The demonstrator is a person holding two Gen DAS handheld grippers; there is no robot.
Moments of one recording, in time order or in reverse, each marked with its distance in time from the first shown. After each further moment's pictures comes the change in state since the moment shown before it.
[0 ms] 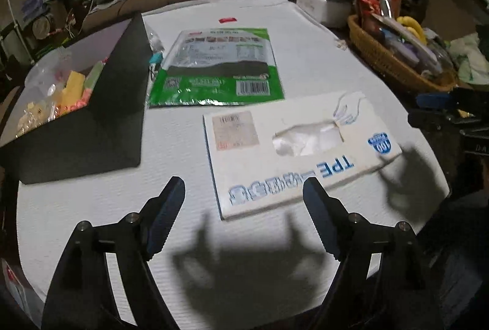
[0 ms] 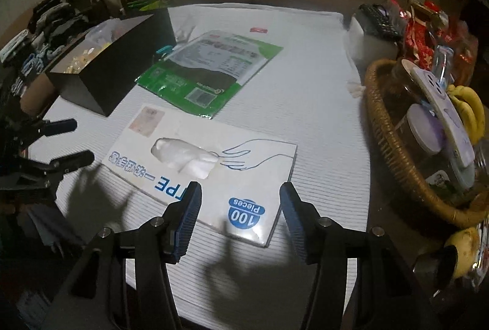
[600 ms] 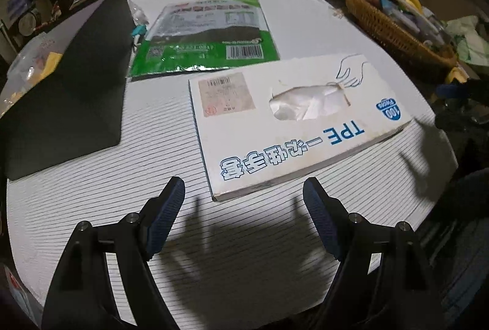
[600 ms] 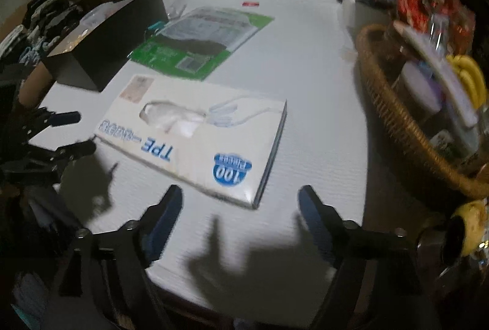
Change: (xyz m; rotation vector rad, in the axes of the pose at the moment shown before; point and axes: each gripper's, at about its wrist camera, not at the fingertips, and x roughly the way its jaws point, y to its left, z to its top) left arm 0.035 -0.002 -0.016 0.055 0.093 -0.023; right arm 0.009 -0.024 -0.037 0.028 0.123 0.042
